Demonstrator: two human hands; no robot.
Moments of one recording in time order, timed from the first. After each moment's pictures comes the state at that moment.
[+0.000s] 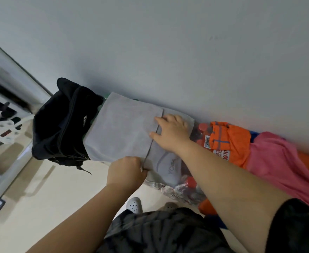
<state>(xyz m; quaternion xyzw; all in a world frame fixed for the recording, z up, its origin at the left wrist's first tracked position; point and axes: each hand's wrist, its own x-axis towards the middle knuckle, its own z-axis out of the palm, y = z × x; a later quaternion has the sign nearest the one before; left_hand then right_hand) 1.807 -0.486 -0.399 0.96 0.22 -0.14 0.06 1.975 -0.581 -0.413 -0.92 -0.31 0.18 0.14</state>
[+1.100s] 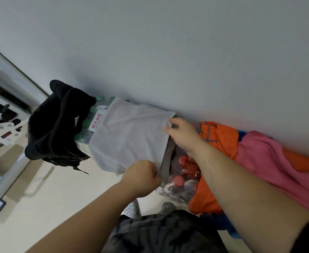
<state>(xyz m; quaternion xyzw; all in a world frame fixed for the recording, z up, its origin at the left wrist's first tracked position) 1.833 -0.541 -0.394 0.94 0.15 -0.22 0.21 1.989 -0.642 -0.398 -0.82 -0.12 0.28 0.49</state>
